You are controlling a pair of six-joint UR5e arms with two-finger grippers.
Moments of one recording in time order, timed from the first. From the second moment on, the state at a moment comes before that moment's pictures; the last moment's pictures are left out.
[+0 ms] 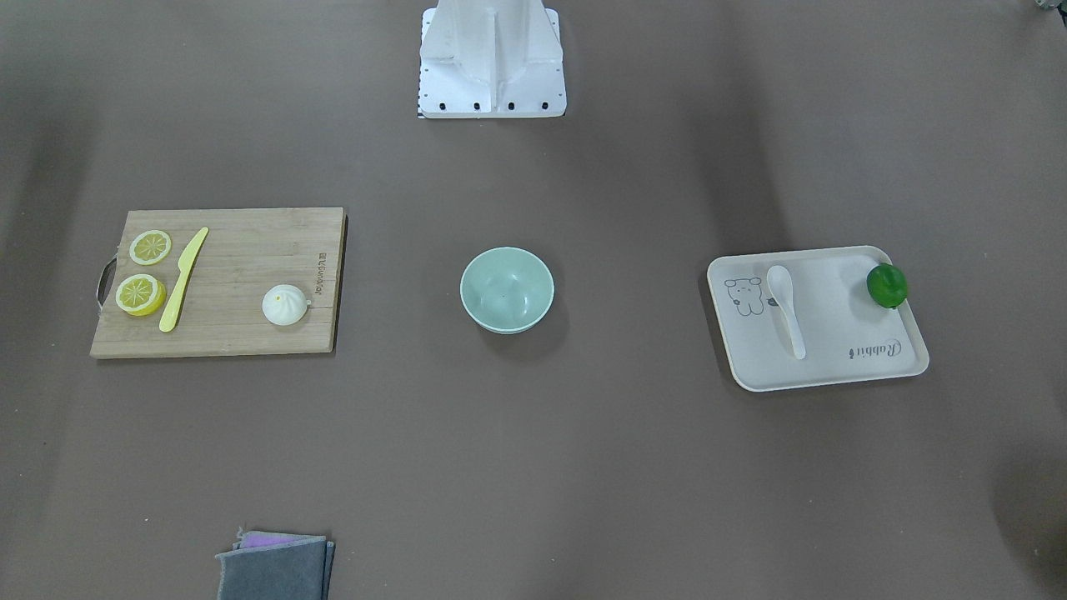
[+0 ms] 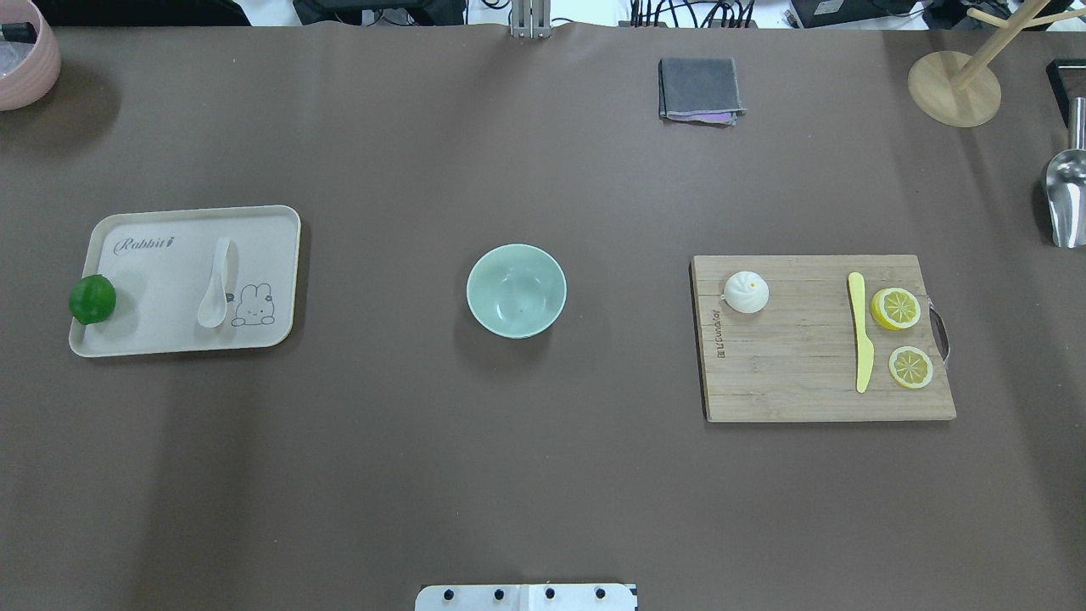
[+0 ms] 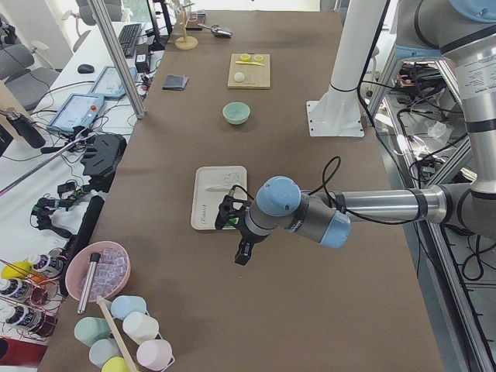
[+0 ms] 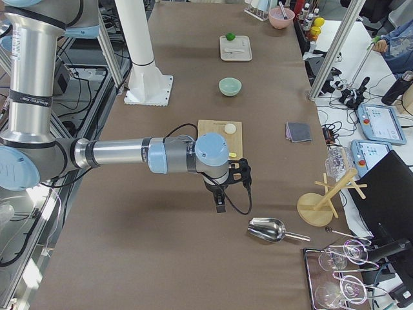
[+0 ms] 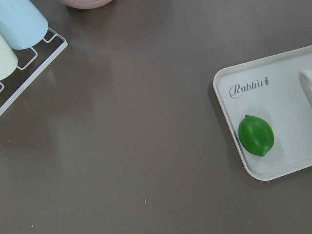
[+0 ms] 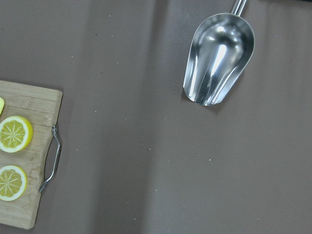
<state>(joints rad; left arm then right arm) -1.61 -1.23 -1.85 -2.02 -2.43 -0.04 1.63 -1.74 1.84 -1.58 2.41 -0.14</state>
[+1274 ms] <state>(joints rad) -1.36 -1.40 -1.84 -2.02 -2.36 -0.42 1.38 -1.67 1.91 -1.45 2.39 0.31</state>
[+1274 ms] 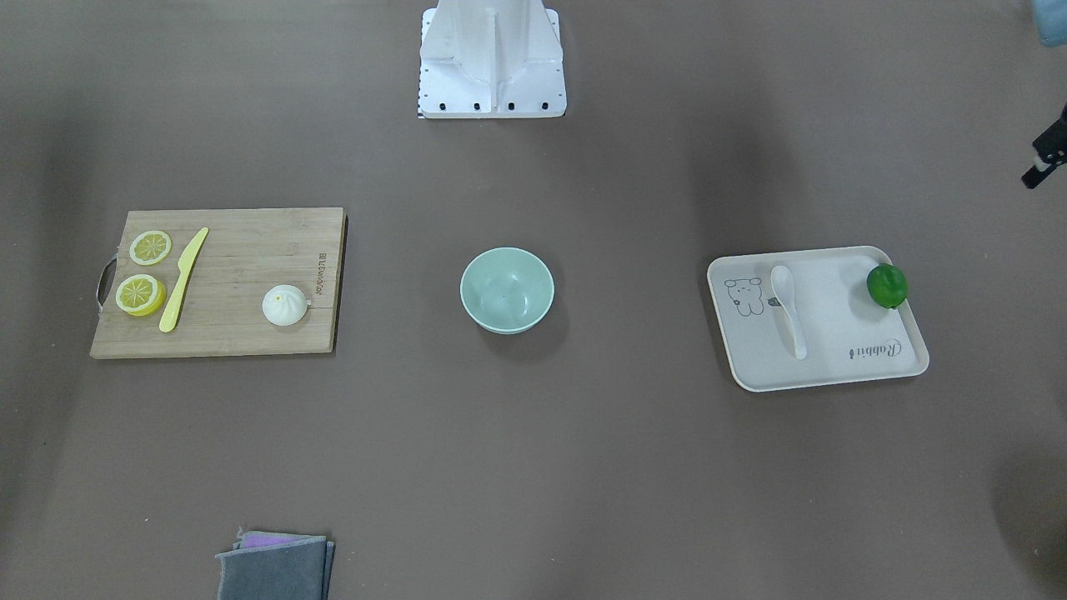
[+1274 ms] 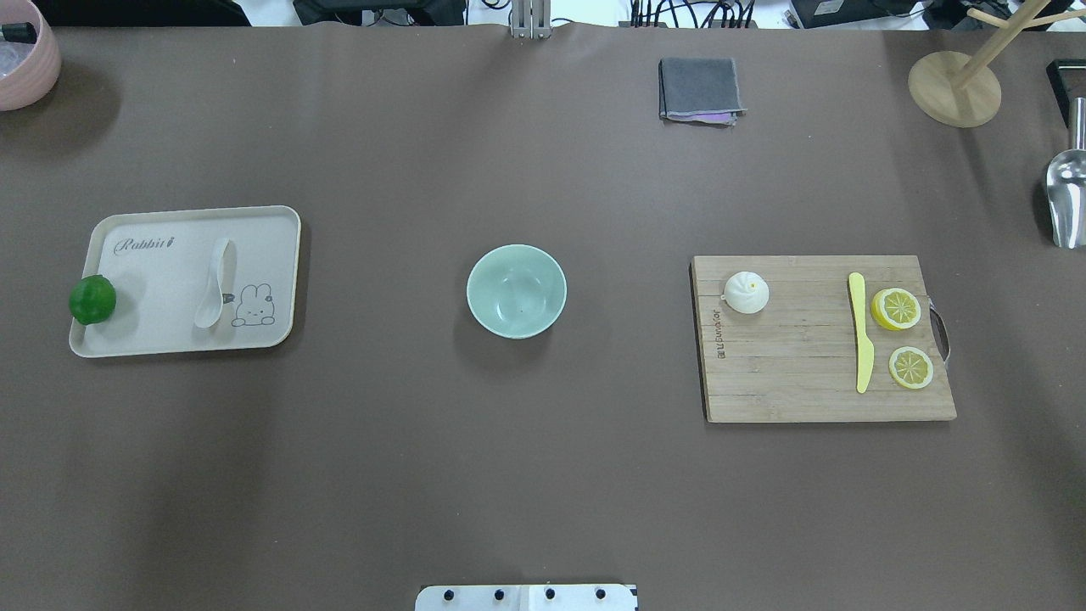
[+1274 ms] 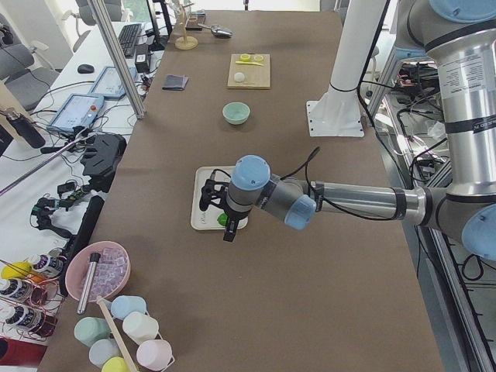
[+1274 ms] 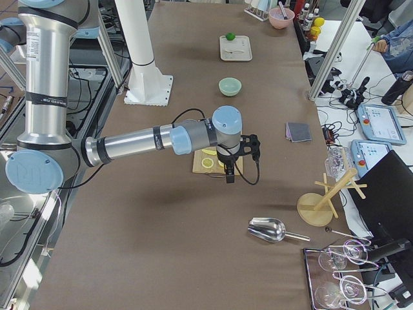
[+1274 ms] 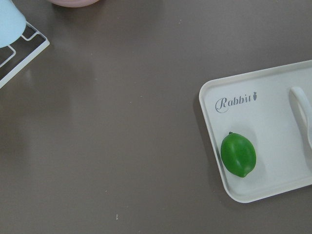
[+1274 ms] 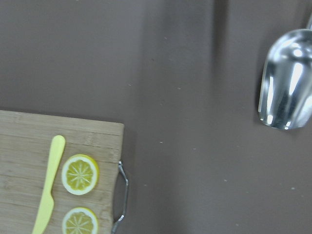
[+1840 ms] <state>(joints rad) -1.06 -1.66 -1.71 -2.01 -2.20 -0.74 1.07 -1.53 1.92 -1.32 2.25 0.71</state>
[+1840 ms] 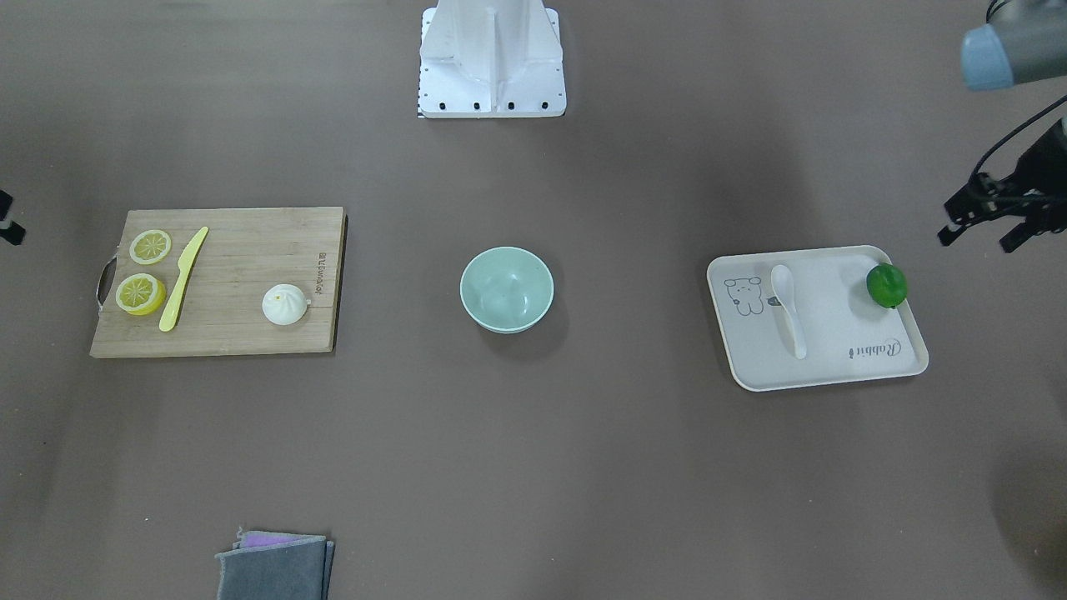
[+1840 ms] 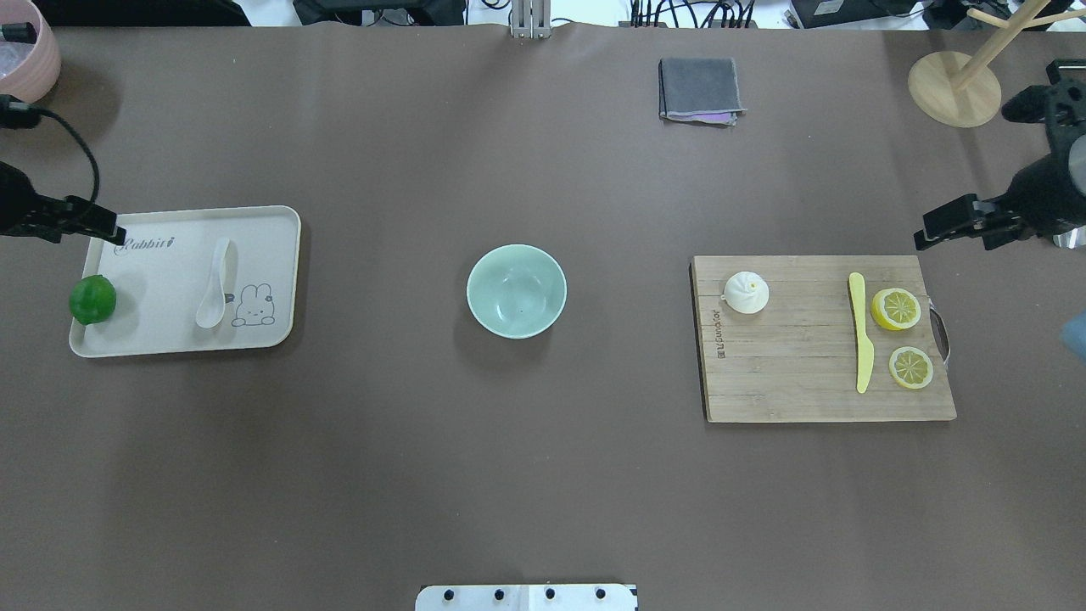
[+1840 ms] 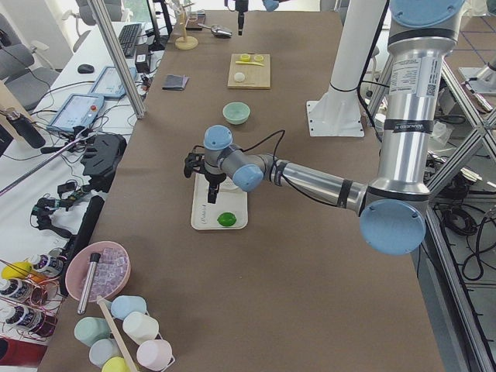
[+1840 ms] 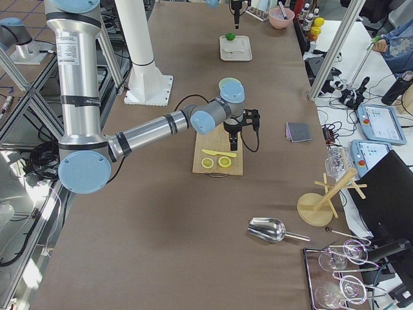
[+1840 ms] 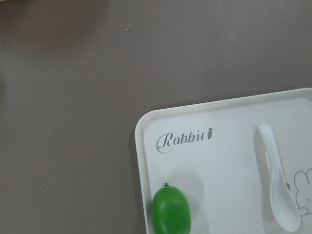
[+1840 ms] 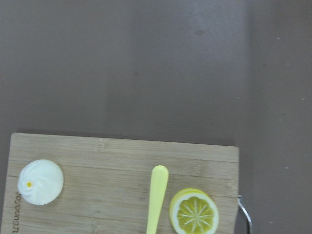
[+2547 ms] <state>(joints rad) -0.91 -1.83 -1.53 -2.01 -2.17 -0.81 0.93 -1.43 1.87 -1.33 2.21 0.83</state>
